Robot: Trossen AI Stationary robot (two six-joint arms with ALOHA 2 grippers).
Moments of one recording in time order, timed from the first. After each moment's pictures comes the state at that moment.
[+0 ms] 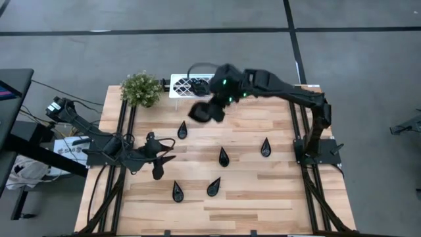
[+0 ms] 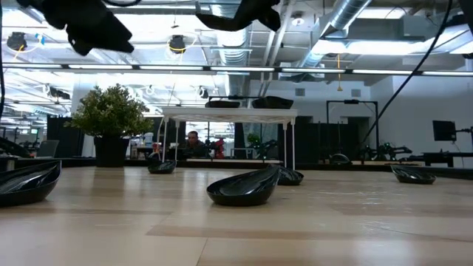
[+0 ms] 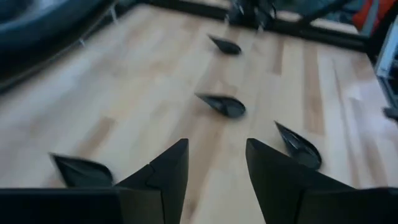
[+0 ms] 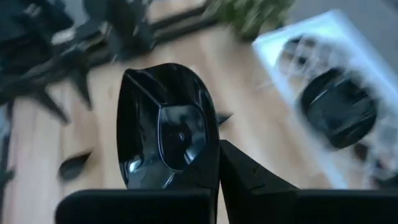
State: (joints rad) left arm -0.60 1.08 0.60 -0.30 -0.75 -0.52; right arm -0.23 1.78 2.04 -0.99 -0.07 0.14
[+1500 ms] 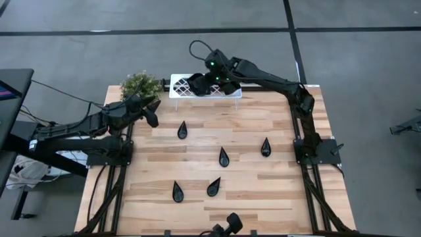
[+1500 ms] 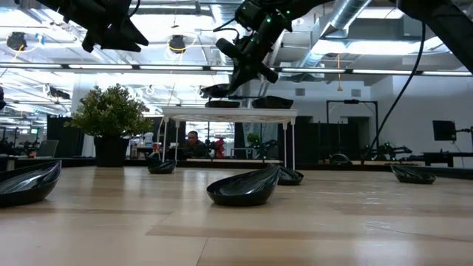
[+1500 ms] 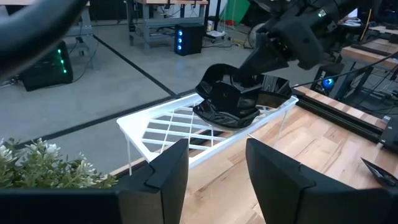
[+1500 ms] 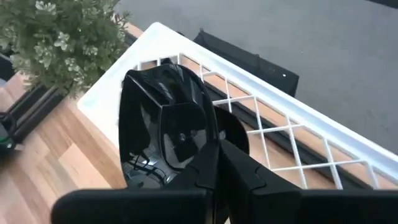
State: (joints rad) left arm 0.18 0.73 0.60 -0.26 -0.60 -0.21; right arm -0.49 2.02 2.03 -0.77 0.08 0.42
